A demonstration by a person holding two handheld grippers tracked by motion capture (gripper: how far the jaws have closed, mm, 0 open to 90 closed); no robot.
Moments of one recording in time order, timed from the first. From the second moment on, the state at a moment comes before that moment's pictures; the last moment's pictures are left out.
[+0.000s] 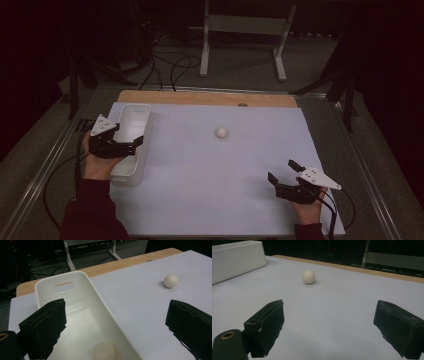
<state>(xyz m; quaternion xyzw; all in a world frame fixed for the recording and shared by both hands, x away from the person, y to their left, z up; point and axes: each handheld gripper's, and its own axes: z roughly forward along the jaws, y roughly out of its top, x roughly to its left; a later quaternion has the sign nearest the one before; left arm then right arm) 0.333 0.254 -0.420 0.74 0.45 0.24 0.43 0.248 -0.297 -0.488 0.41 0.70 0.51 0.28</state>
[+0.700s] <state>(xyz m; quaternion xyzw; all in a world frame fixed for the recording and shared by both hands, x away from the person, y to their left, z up) 0.336 0.217 -0.419 0.76 0.41 0.23 0.44 0.247 -0.299 -0.489 0.41 0.70 0.51 0.28</state>
